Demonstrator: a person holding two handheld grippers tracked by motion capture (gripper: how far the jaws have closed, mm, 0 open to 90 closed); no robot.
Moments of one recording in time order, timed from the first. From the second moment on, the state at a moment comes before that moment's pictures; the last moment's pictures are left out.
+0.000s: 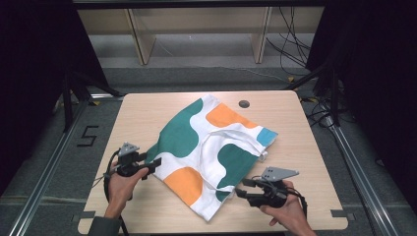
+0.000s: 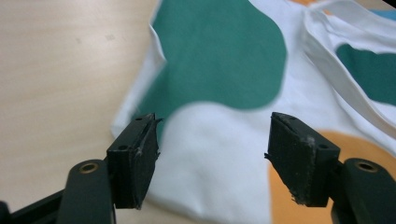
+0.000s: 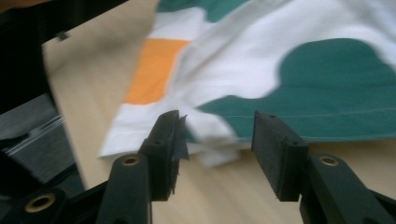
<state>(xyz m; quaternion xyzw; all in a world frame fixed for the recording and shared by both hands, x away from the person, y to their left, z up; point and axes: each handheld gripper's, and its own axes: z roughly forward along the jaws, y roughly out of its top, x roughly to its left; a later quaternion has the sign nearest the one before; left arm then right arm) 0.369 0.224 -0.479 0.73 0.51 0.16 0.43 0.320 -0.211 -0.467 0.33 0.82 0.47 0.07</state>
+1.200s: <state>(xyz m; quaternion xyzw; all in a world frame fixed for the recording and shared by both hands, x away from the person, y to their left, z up) 0.335 0.182 -0.514 0.75 0.52 0.07 0.40 0.456 -0.251 -0.482 0.41 0.81 0.38 0.16</state>
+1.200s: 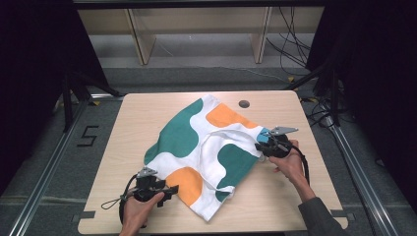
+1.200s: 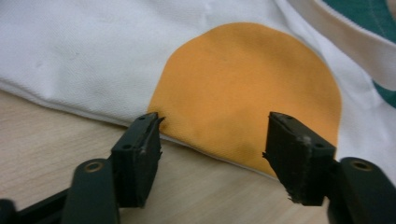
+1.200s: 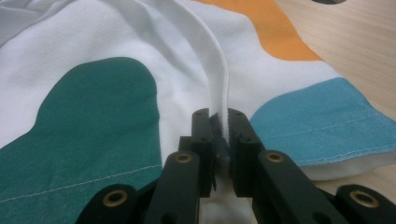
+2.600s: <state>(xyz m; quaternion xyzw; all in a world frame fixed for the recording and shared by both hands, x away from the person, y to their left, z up) 0.358 0.193 -0.473 0.80 0.42 0.13 0.42 0.349 -0.214 -0.467 0.29 0.84 0.43 0.13</state>
